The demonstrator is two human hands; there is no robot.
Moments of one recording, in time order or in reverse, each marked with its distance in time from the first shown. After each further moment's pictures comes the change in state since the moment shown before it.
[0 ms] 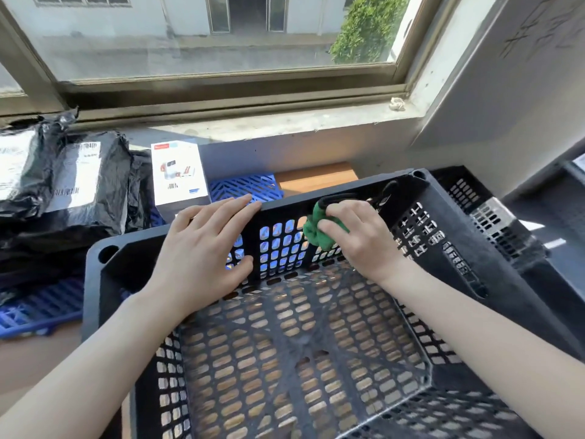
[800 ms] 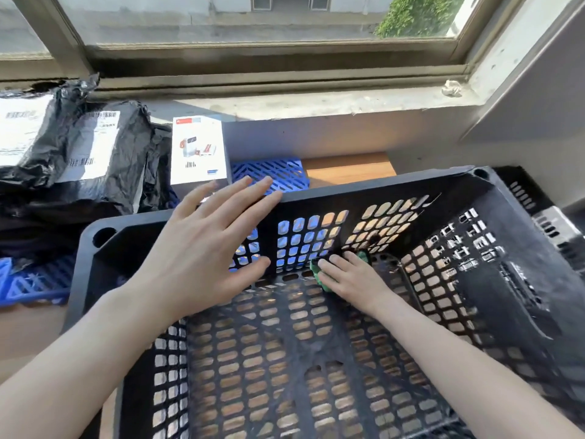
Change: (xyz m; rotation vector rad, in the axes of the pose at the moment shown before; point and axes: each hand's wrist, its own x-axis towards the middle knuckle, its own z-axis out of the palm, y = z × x) left_hand -0.001 -0.008 0.004 0.015 -0.023 0.061; right_hand -0.111 -0.030 0.109 0.061 -0.370 -0.279
